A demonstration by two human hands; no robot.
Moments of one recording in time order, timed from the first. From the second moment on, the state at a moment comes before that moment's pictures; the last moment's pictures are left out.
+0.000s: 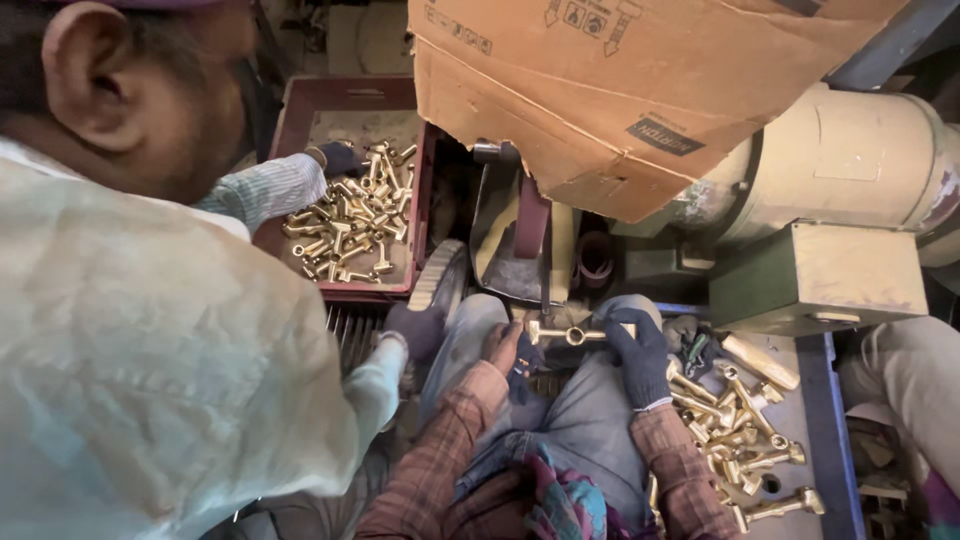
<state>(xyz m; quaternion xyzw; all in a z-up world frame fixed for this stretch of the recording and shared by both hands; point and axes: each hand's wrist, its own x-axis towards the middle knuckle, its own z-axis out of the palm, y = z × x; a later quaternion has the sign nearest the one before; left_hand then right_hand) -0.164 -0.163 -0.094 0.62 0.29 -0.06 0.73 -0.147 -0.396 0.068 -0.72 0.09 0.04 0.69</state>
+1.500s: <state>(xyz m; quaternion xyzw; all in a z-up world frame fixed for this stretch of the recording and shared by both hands) -0.107 -0.024 0.027 0.65 0.04 0.06 0.76 -0.077 -0.319 0.116 -0.83 -0.26 0.04 0.49</state>
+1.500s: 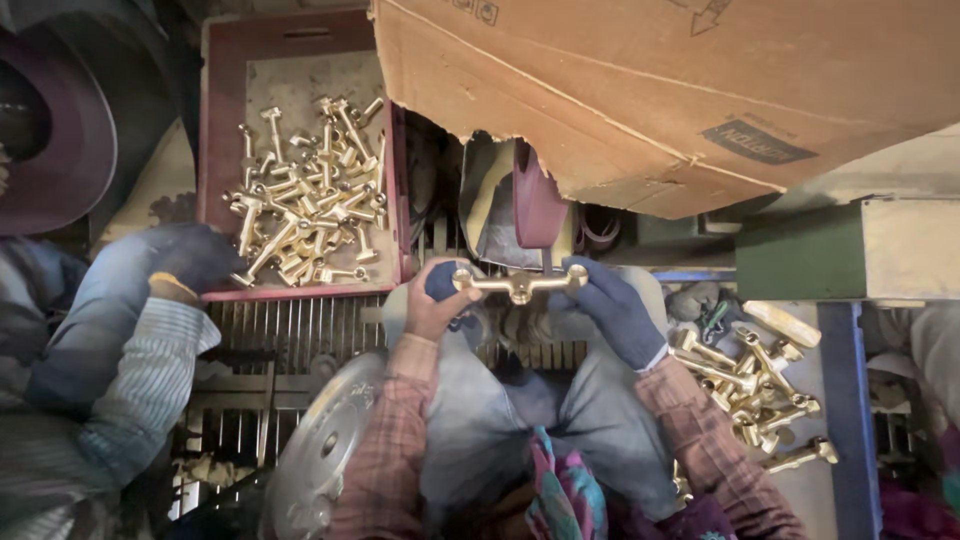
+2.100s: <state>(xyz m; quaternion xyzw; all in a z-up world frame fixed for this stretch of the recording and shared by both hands) -0.069 -0.003 -0.004 0.67 0.10 -0.01 0.74 -0.050 -0.286 0.054 -0.78 -0.02 0.14 0.62</state>
